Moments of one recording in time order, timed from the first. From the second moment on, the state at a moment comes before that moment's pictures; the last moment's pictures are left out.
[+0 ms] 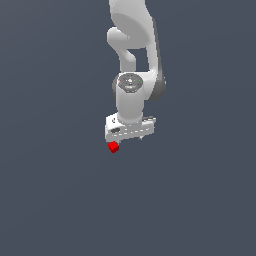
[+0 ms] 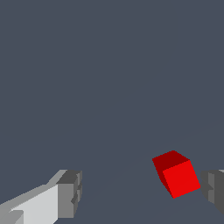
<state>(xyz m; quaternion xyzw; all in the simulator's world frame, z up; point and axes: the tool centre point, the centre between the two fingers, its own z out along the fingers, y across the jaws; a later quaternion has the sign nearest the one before) -0.012 0.007 0.124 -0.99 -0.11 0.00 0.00</state>
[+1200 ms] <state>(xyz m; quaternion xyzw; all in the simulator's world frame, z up) -0.035 -0.074 0.028 -0.96 -0.29 -0.01 0.00</state>
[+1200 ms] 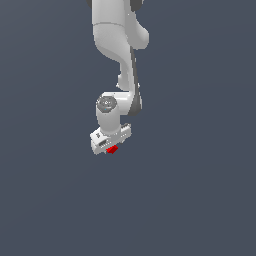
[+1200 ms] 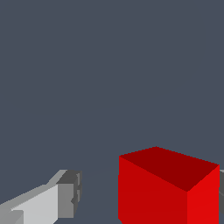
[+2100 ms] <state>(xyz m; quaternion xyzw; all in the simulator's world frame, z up) -0.038 -0.074 0.023 -0.95 -0.30 0.00 0.00</state>
